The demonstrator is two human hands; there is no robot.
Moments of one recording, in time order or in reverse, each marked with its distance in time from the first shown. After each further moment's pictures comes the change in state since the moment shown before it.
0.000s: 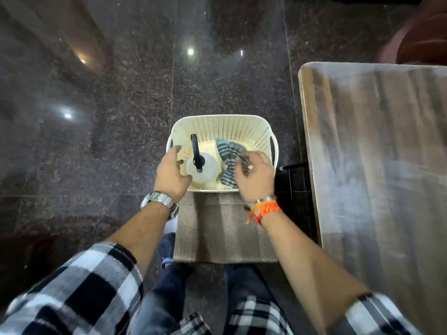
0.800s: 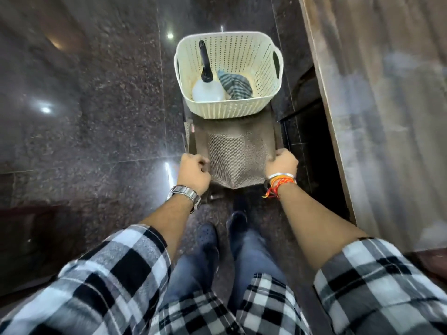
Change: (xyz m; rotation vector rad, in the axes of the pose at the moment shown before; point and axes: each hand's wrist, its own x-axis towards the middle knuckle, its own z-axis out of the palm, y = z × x) left_hand -0.163 -0.129 0.051 0.100 -0.094 0.081; right_hand -0.190 0.070 -0.025 -0.346 -0.045 0.585
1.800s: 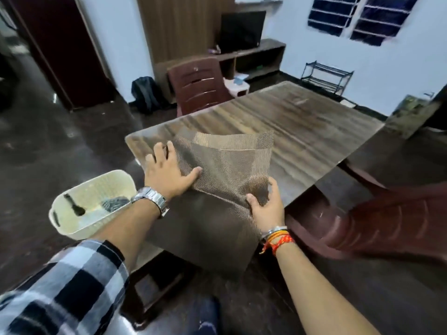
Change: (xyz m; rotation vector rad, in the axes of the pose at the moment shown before) left_hand -0.162 0.384 0.023 0.557 0.183 0.768; right_hand -0.100 0.186 -0.337 0.820 0.508 -0.169
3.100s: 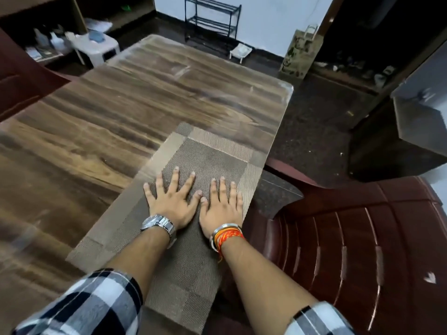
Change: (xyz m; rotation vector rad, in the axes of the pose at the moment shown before) left_hand 0.234 0.368 0.336 0.116 -0.555 0.481; right_hand 0.345 0.212 -0.103 -1.047 0.051 0.306
